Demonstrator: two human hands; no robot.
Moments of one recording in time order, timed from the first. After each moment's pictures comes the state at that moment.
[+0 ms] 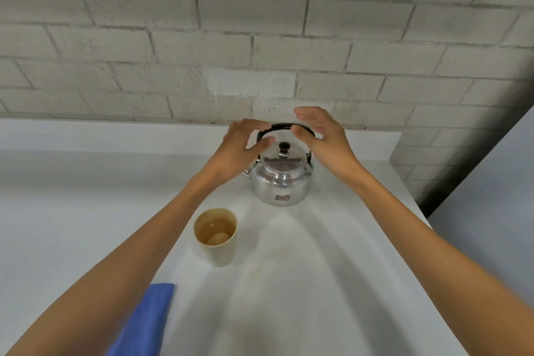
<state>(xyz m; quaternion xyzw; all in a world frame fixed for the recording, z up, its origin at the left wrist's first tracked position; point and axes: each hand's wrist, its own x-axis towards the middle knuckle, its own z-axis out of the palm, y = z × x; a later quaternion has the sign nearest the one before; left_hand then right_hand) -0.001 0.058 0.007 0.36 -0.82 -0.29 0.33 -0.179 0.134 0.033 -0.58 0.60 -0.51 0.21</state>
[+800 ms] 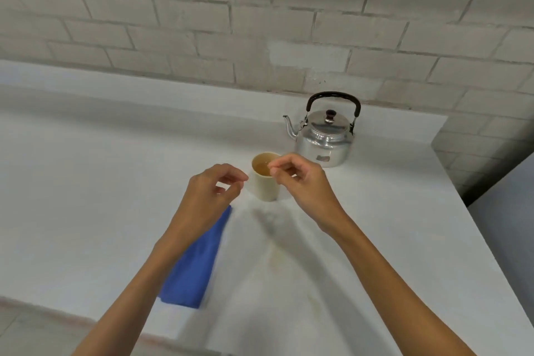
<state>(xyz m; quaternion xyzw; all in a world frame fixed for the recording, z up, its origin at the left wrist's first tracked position) 0.156 0.255 -0.018 0.51 -0.70 -0.32 0.38 -0.032 0.265 -0.016 -0.59 0.52 -0.50 0.36</state>
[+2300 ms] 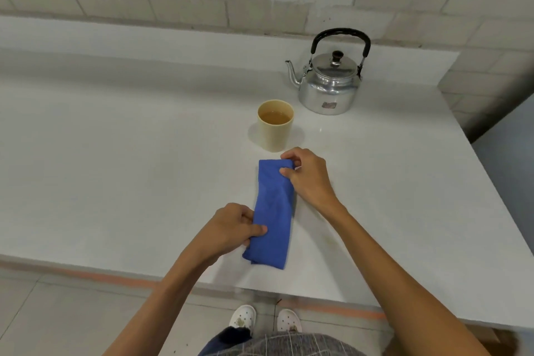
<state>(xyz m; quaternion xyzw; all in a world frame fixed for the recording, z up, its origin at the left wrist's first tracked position) 0.166 0.316 -0.089 0.59 -0.61 -0.53 0.06 -0.010 0.279 -0.103 -0.56 0.70 -0.36 0.28</state>
